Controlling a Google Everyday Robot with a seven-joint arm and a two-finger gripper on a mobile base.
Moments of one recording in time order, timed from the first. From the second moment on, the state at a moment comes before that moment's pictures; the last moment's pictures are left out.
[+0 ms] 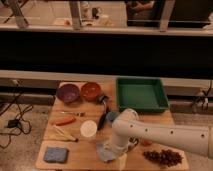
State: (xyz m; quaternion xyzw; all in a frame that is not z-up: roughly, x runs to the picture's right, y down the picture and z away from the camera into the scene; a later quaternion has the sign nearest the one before) arm 0.041 0.341 0.731 -0.41 -0.22 -0.23 0.86
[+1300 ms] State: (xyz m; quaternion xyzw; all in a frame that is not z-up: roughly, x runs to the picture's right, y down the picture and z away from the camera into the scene) arm 0.044 0.354 0.733 -0.40 -0.23 -0.26 0.85
